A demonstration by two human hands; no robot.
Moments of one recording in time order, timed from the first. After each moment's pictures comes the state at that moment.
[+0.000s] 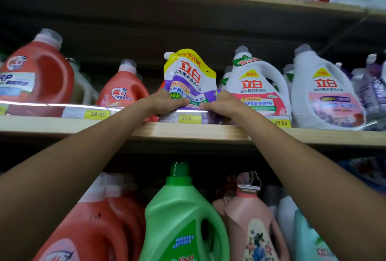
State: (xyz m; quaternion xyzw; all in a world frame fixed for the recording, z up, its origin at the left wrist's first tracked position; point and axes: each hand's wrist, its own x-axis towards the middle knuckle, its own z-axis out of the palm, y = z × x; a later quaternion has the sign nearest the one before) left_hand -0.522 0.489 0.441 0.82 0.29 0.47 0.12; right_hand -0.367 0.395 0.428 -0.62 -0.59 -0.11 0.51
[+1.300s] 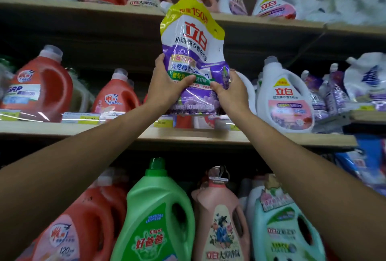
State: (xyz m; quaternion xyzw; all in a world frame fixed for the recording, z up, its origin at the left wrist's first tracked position) left_hand -0.491 0.360 0.423 0.68 0.08 0.72 0.10; right_hand -0.348 0.285 0.413 -0.43 -0.54 -0.24 0.68
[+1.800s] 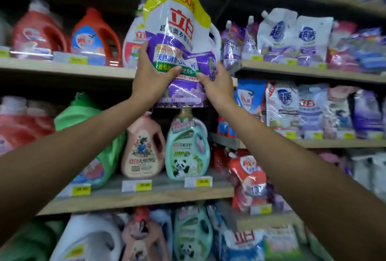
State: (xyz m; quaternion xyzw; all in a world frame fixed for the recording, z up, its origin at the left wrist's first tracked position) left_hand -0.345 0.182 0.291 0.70 0.11 0.68 0.20; right_hand -0.213 0.091 0.285 -0.53 -0.50 -0.18 0.66
